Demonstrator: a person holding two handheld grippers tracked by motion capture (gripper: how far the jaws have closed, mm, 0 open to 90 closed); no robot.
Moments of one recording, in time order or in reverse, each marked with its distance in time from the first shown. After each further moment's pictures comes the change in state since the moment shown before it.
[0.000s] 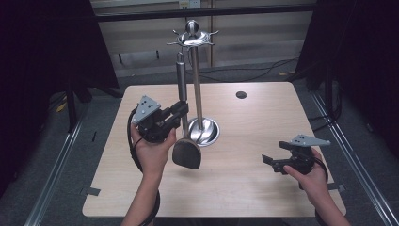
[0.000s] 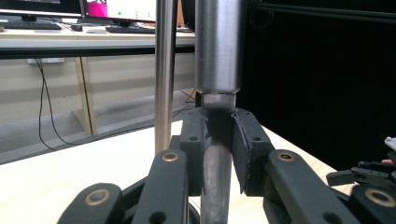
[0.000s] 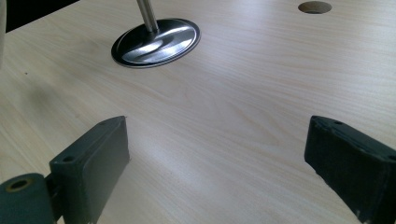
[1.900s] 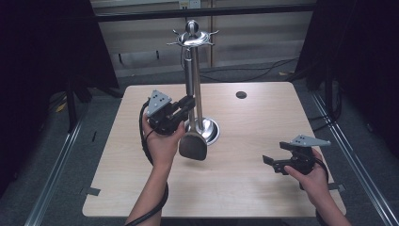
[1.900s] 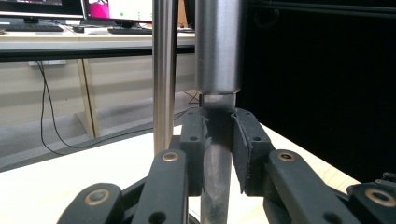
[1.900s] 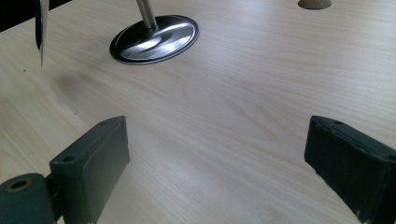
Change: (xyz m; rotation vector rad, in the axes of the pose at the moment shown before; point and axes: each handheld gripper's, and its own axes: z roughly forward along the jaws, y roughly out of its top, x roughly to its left) left arm 0.002 -0.004 0.034 -0.011 0.018 0.011; right arm -0.002 -0.002 0.000 0.010 -0.001 0.004
